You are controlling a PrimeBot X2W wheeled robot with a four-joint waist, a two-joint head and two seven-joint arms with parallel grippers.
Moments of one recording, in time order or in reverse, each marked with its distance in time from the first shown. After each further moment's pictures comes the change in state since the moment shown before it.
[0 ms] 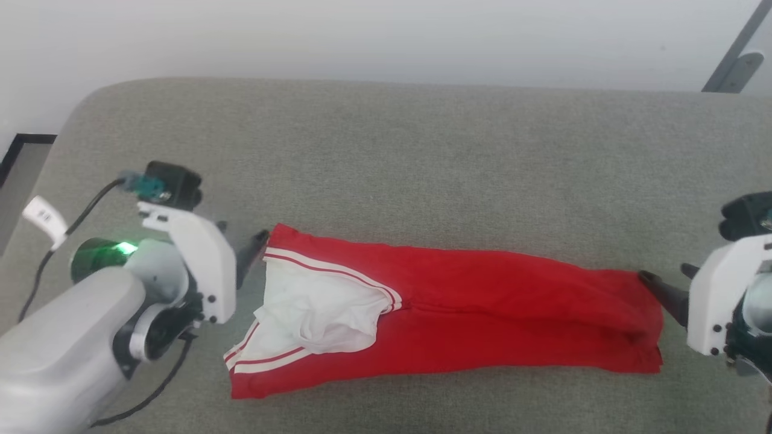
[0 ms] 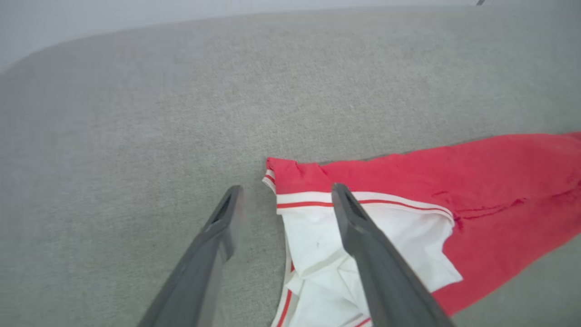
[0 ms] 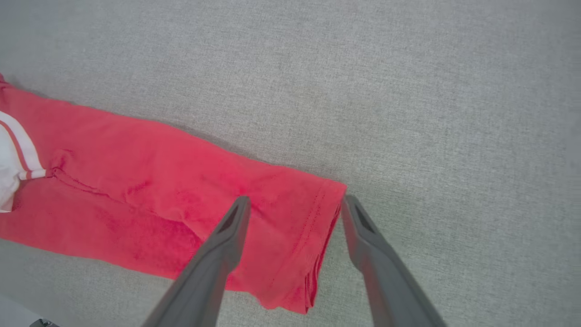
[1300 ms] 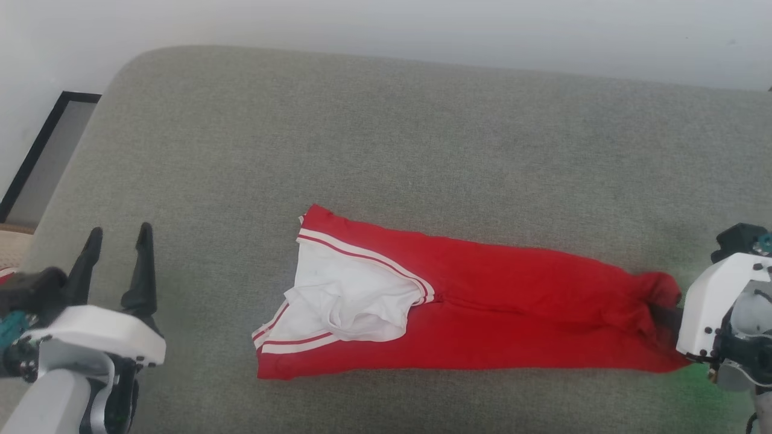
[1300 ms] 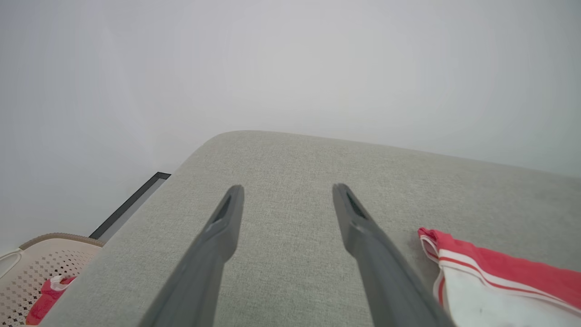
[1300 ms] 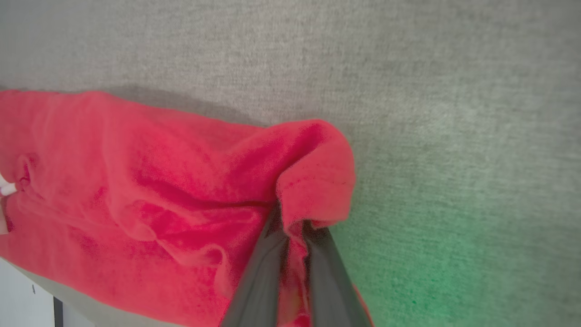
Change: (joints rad) left arm 0.555 -0.220 0.759 0.053 0.488 -0.104 -0.577; right arm -0.069 0.048 -0.046 0.360 0.110 0.000 -0.036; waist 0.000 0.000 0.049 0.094
